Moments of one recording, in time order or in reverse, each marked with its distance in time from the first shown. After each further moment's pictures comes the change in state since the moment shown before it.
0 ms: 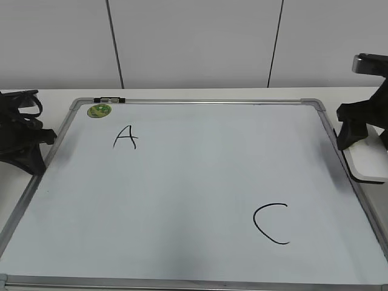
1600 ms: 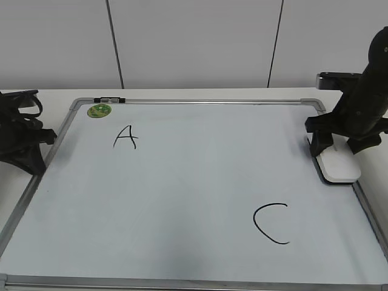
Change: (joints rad) left arm 0.000 0.000 0.000 -0.004 0.000 0.002; right arm 0.068 0.240 -0.156 -0.057 -0.045 0.034
